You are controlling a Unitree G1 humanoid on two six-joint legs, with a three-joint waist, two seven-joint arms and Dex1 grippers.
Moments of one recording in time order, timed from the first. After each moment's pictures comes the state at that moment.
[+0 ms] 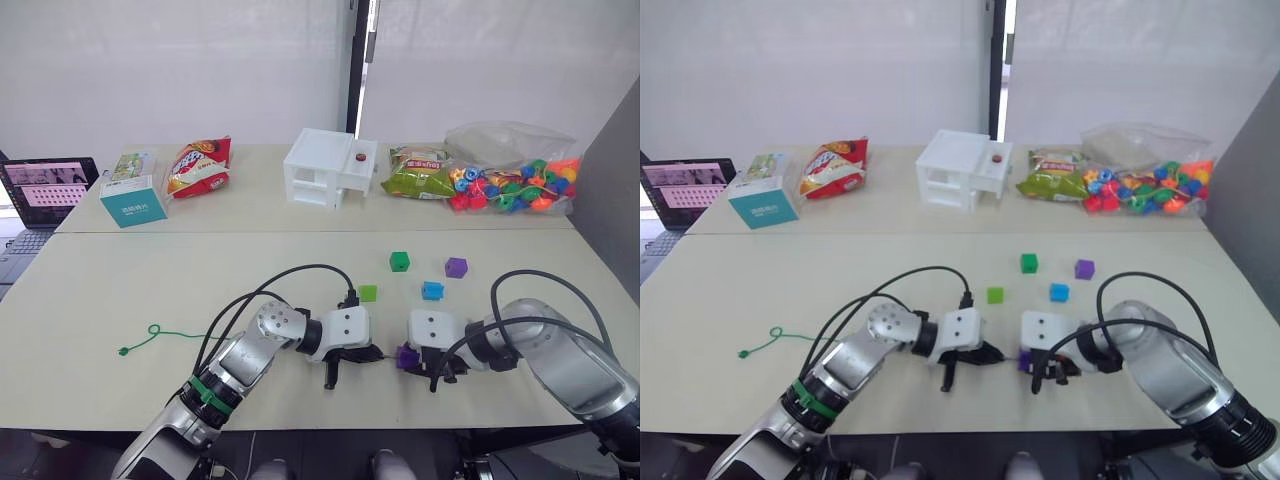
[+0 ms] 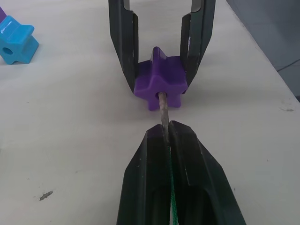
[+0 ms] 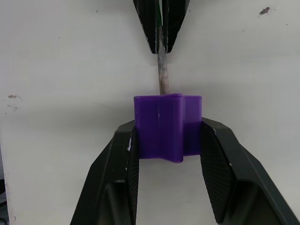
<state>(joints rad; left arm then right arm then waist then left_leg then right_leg) -0.55 0.30 -0.50 0.03 -0.04 0.29 -1.08 -0.37 -0.98 0.35 -0.44 0.05 0.66 1.16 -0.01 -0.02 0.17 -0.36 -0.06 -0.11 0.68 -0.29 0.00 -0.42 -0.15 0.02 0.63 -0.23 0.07</state>
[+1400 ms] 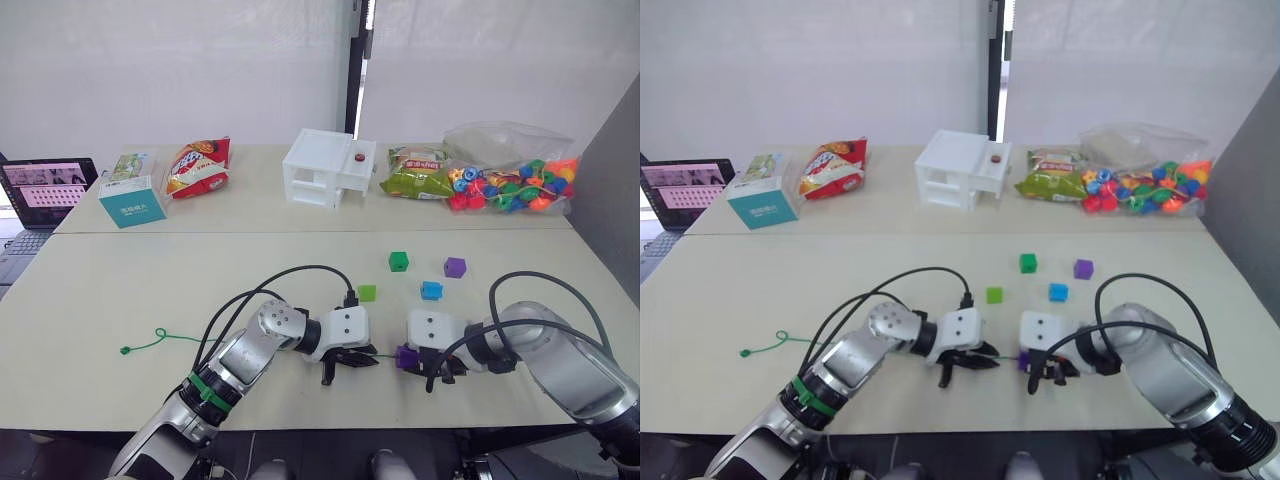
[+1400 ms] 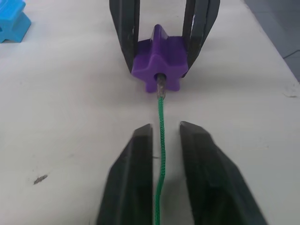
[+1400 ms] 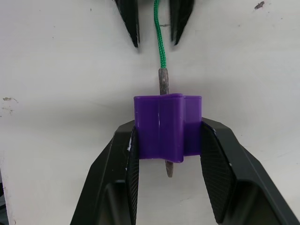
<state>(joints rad) -0.57 0.35 -0.52 0.02 -0.02 0.34 -1.10 -0.36 -0.97 0.35 -0.47 0.05 0.70 1.13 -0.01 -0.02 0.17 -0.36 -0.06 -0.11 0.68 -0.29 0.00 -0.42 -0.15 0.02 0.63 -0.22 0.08</state>
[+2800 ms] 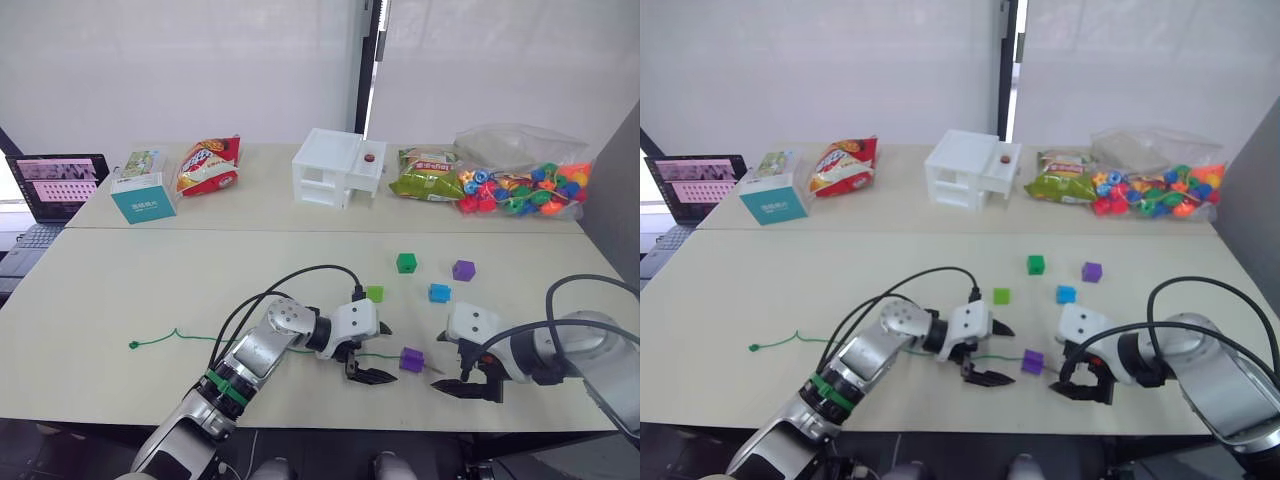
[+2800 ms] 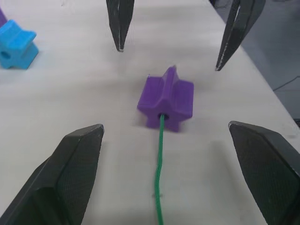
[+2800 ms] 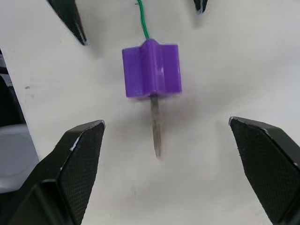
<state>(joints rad) -0.61 0.21 -0.50 0.19 -0.08 0.23 -1.13 -0.13 -1.07 0.03 -0.57 0.25 0.84 1.09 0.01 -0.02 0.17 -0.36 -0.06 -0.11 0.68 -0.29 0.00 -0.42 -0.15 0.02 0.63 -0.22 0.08</state>
